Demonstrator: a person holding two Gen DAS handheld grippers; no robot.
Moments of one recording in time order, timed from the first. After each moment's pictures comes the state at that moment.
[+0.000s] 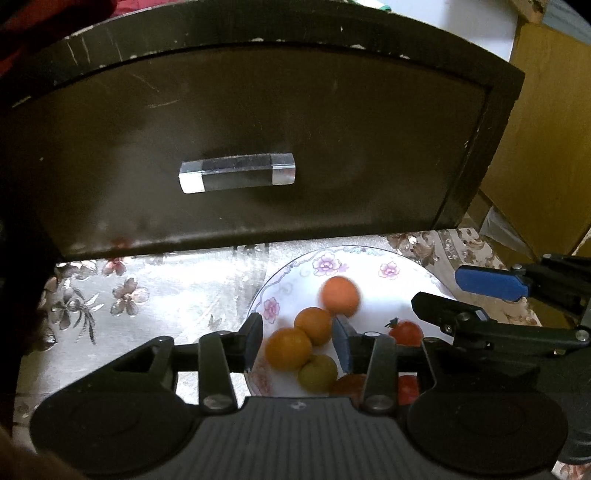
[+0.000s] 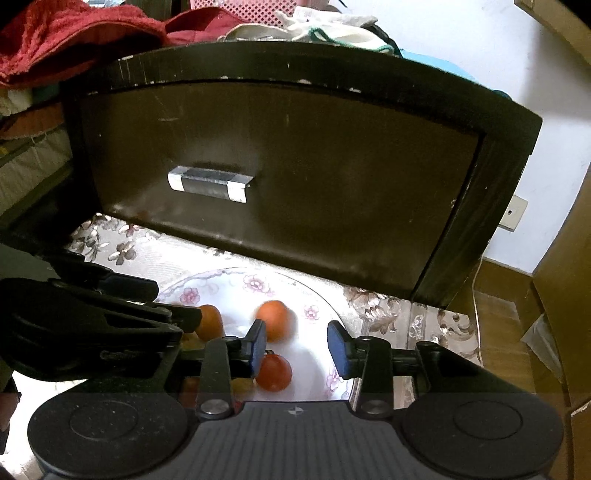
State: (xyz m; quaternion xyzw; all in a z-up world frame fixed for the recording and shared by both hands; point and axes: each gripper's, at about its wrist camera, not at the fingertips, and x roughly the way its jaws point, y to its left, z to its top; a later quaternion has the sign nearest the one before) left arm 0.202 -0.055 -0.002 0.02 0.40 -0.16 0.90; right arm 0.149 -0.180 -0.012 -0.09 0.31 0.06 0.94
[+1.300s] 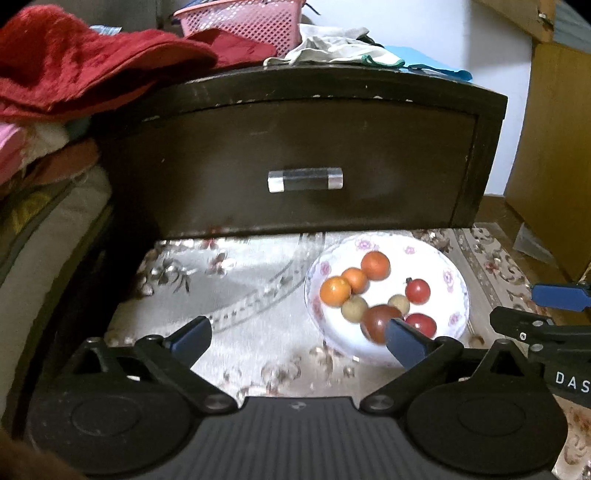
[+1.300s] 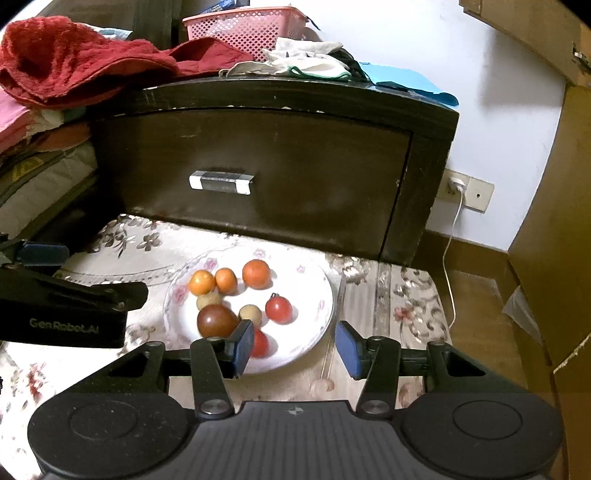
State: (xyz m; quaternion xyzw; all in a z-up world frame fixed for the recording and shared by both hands) left arm 0.090 -0.026 0.032 0.03 0.35 -0.06 0.93; right arm 0.055 -0.196 0.008 -0.06 0.31 0.04 0.95
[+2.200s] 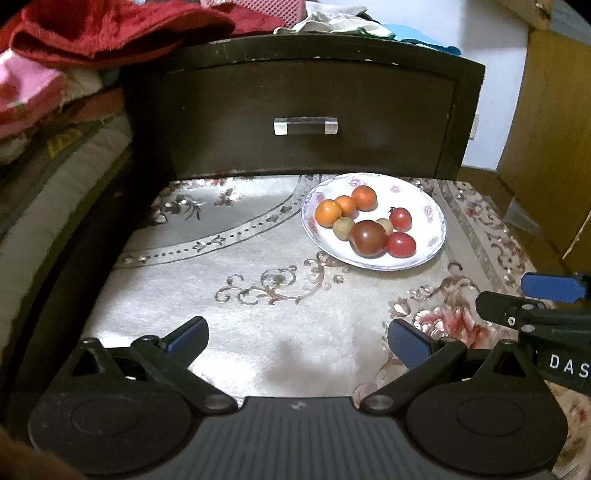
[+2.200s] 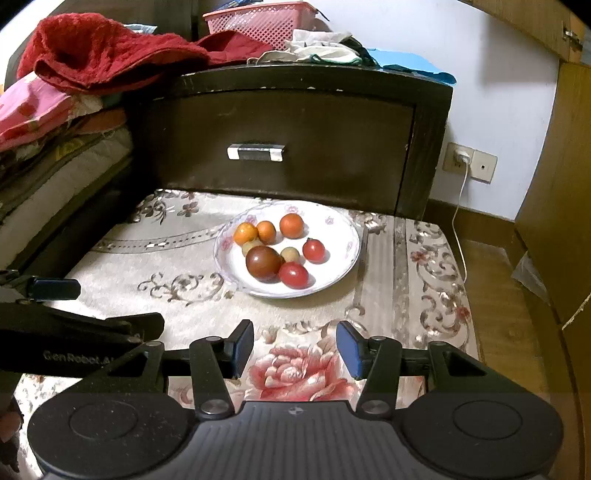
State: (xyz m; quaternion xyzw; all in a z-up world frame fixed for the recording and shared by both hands) left arm 0.010 -0.024 0.016 0.03 0.39 -0.05 0.92; right arm -0.014 -0.181 0.001 -0.04 0.33 0.06 0.94
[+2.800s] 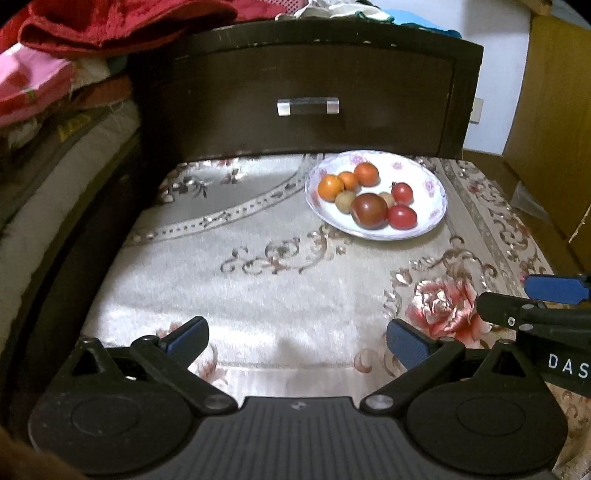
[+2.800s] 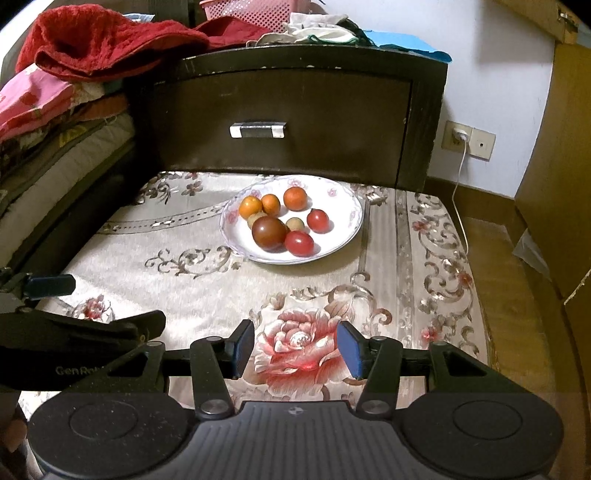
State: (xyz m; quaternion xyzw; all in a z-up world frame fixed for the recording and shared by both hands) left arm -0.006 -0.025 0.006 0.03 0.41 -0.04 0.91; right arm -0.031 -0.179 -0.008 -0.02 0.36 0.06 0.93
